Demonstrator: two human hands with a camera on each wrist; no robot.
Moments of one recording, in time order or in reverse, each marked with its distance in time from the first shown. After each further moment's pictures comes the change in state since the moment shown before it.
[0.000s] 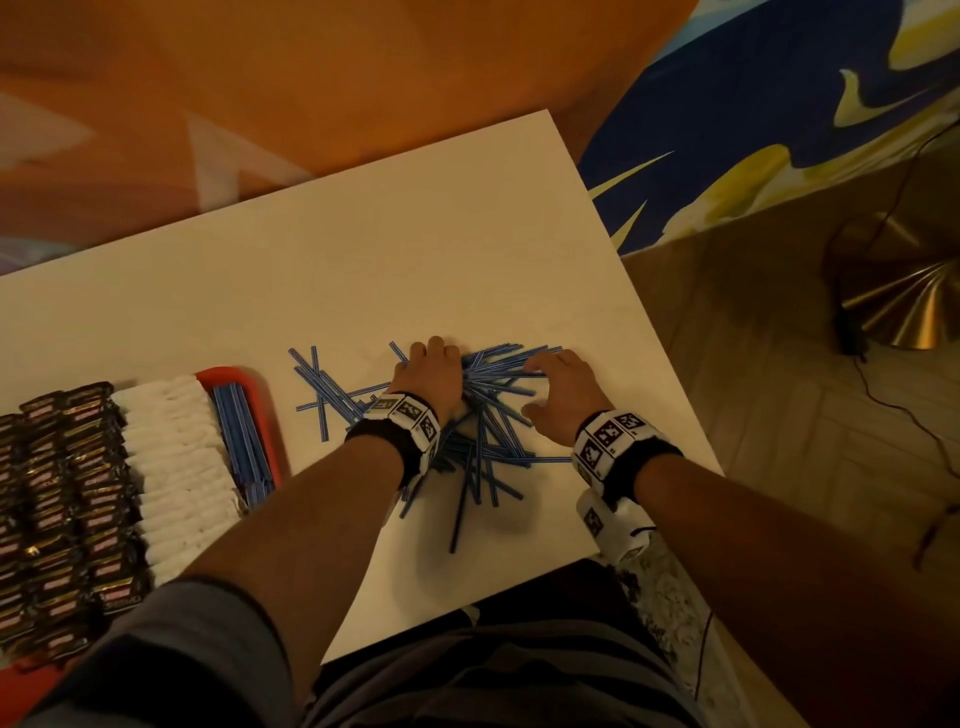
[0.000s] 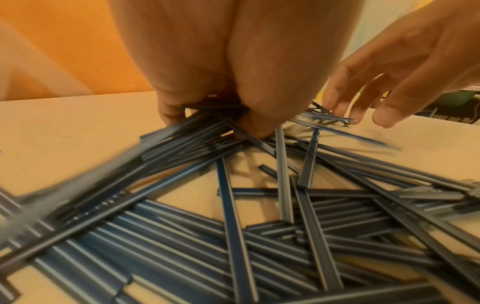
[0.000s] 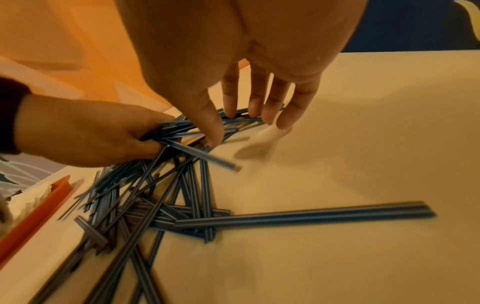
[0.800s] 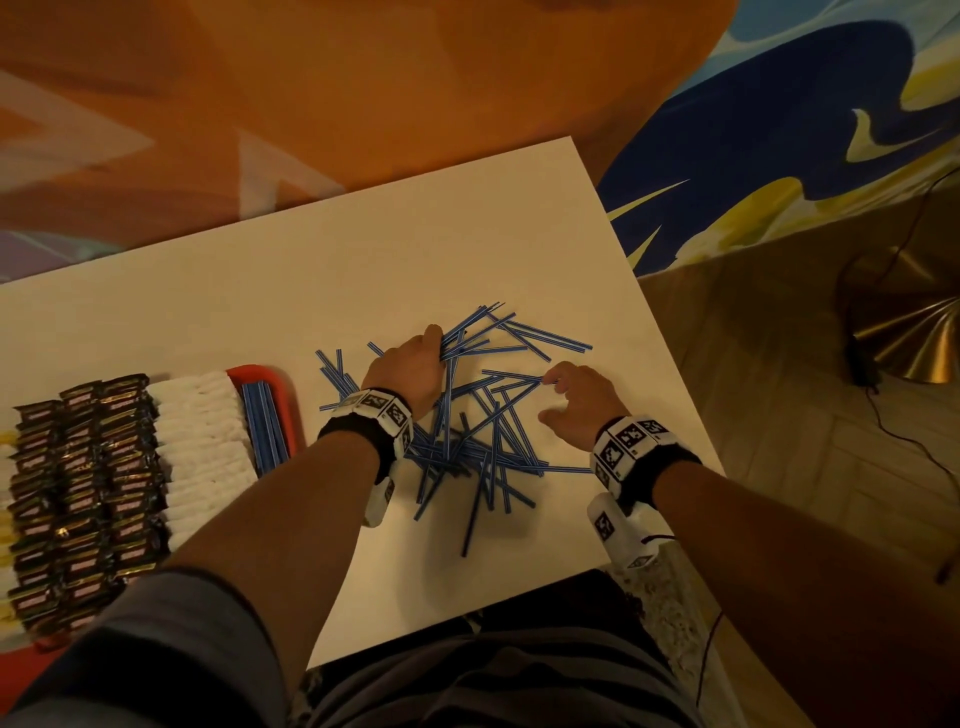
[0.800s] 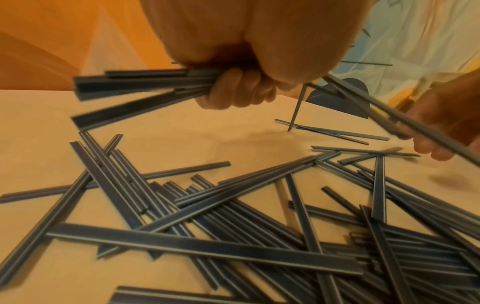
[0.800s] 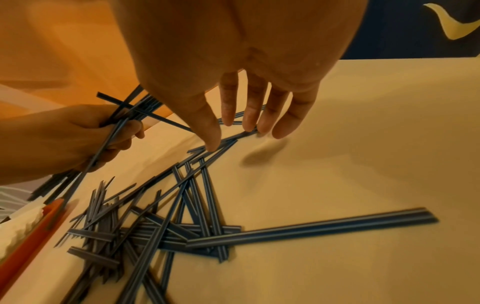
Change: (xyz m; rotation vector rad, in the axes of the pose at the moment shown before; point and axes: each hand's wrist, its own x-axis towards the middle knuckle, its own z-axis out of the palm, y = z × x) left_hand -0.015 -0.048 -0.009 -0.237 0.255 0.015; right_hand 0.000 -0.001 -0.006 0.096 -0.025 0.030
